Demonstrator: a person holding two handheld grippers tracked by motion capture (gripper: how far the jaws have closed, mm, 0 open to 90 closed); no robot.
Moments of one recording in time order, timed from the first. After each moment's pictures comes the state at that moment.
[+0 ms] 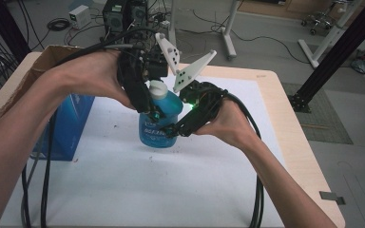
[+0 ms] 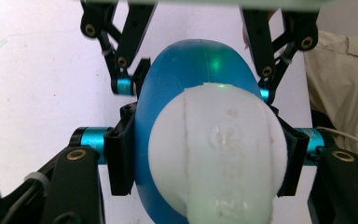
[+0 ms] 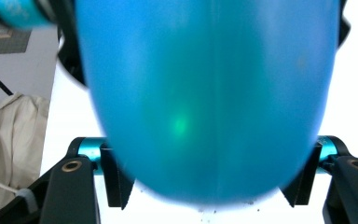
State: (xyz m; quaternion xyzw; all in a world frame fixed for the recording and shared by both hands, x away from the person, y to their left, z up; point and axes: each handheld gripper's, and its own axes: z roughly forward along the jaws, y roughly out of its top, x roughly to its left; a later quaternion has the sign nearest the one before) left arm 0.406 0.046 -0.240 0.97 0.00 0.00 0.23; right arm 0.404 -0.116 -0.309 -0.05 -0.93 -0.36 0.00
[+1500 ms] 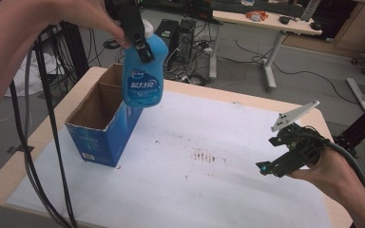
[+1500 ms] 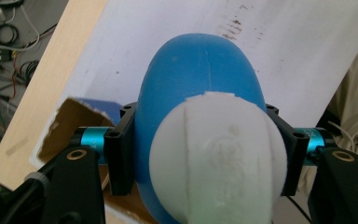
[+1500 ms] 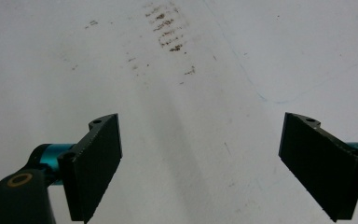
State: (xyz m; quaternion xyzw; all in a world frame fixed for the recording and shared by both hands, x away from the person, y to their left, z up) left arm 0.423 0.173 -0.105 0.95 0.27 0.07 0.15; right arm 0.398 -0.217 -0.312 -0.19 -0.95 -0.23 -0.08
